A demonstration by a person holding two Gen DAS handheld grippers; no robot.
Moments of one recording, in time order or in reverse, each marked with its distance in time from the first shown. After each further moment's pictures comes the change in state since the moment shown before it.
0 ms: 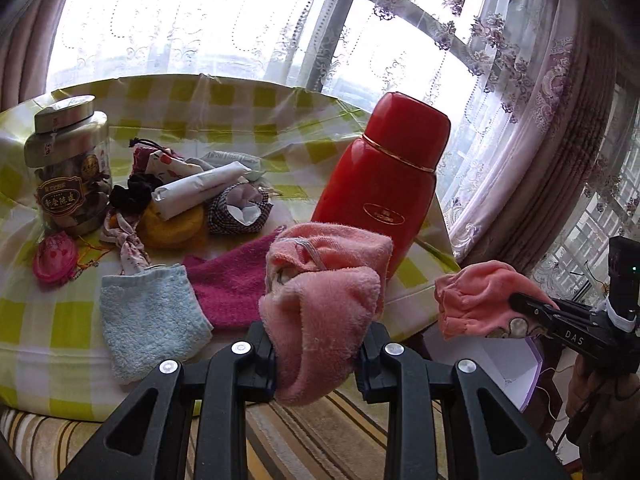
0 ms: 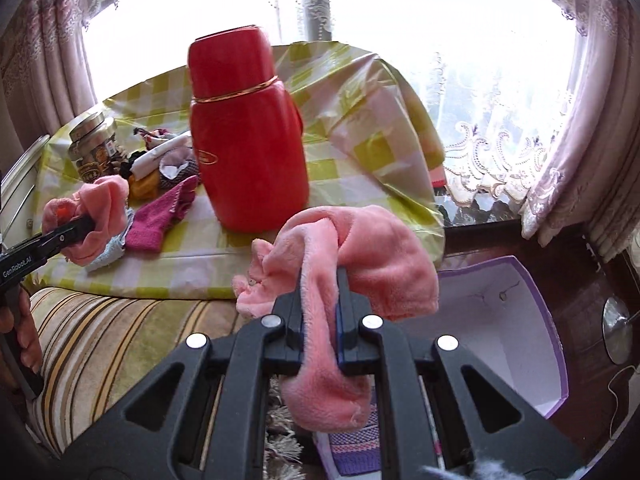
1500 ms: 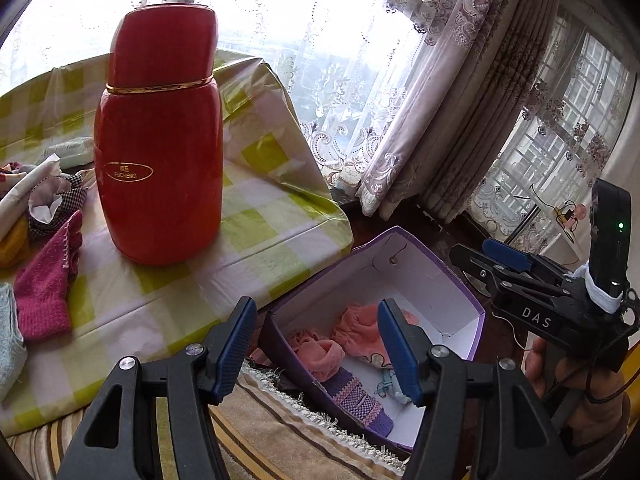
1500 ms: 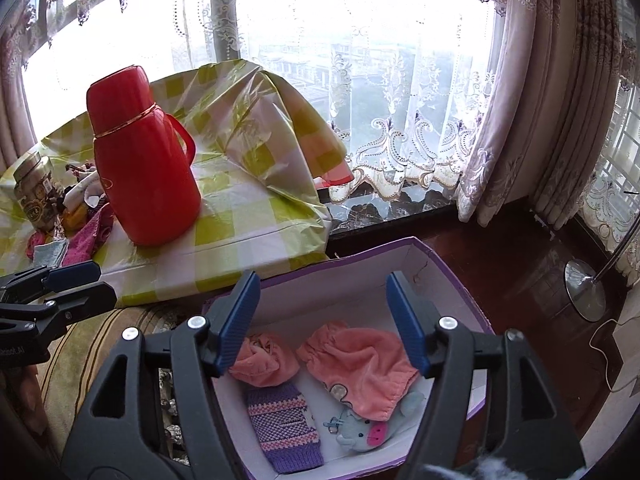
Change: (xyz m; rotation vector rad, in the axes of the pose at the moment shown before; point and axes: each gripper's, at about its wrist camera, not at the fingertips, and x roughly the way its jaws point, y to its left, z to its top) left arm 0.067 -0.146 -0.011 0.168 0.196 -0.212; right arm -0.023 -0.072 -0.014 0.111 -0.052 -0.172
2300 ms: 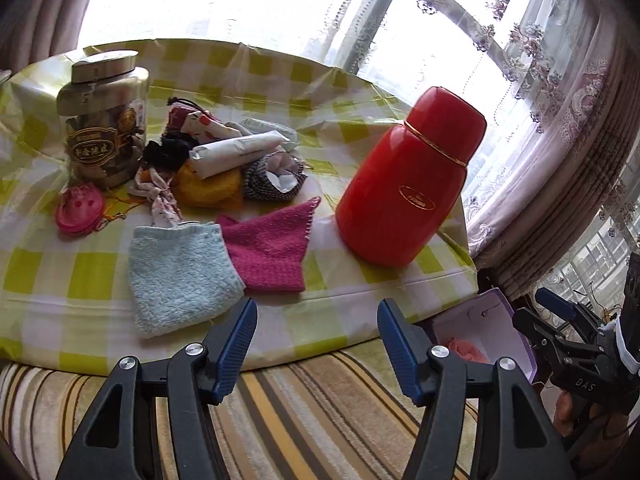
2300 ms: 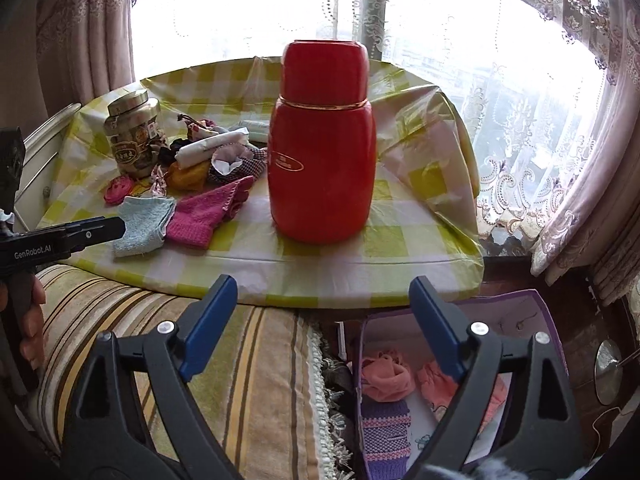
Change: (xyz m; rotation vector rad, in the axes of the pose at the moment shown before) left arm -0.119 0.163 -0.049 -0.327 -0.141 0.268; right arm -0.016 0.160 -0.002 -0.273 -0.013 0.241
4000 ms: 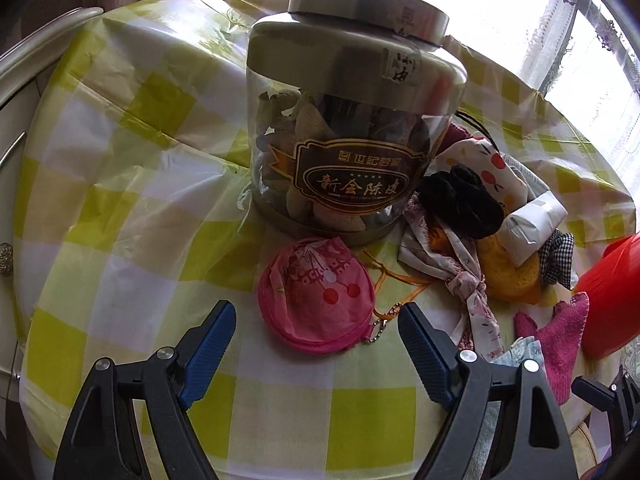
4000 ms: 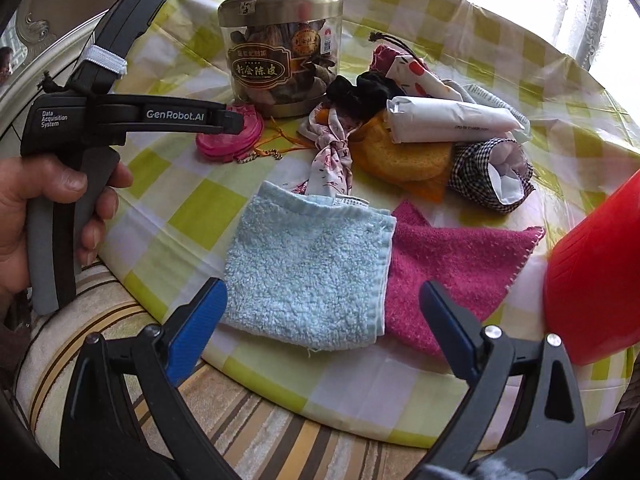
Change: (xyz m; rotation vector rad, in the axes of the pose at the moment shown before) left arm 0.065 0.219 0.086 -0.160 0.066 0.402; right arm 0.168 0.227 0.048 -0.297 0.218 0.298
